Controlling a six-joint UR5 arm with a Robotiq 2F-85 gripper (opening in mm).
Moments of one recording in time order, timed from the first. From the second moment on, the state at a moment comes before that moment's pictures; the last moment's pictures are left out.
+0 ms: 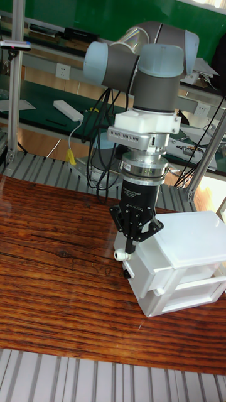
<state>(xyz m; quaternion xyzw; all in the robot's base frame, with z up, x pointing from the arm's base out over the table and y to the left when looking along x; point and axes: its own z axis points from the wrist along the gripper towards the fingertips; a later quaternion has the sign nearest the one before) 0.626 0.057 0.181 0.35 0.93 0.10 0.09</state>
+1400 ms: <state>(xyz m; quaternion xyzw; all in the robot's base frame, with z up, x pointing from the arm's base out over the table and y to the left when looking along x) 0.610 0.085 0.181 0.35 0.93 0.10 0.10</state>
